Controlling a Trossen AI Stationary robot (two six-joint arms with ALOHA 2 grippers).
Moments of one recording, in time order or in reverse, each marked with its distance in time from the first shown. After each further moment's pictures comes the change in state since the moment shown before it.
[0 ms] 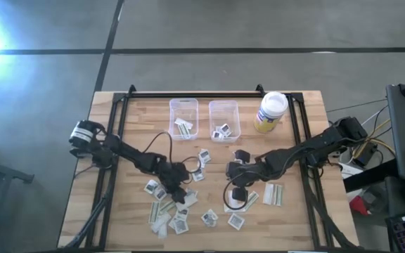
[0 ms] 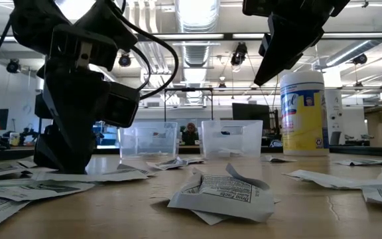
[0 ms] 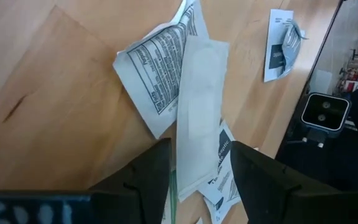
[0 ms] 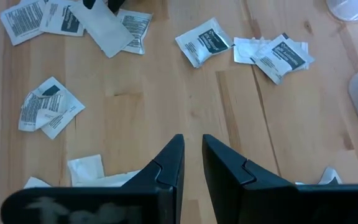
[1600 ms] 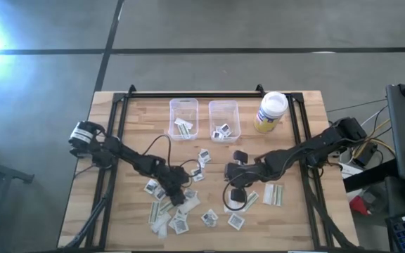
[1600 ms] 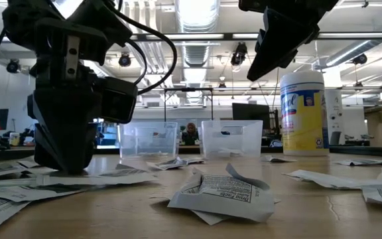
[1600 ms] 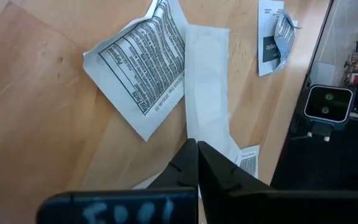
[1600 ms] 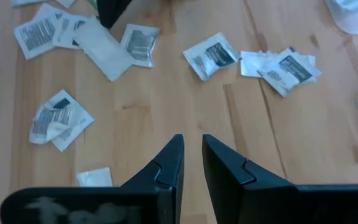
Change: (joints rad) left arm -0.025 -0.005 -0.006 0.030 -0.056 0.046; right arm 0.007 0.013 0.006 0.049 0.002 0.001
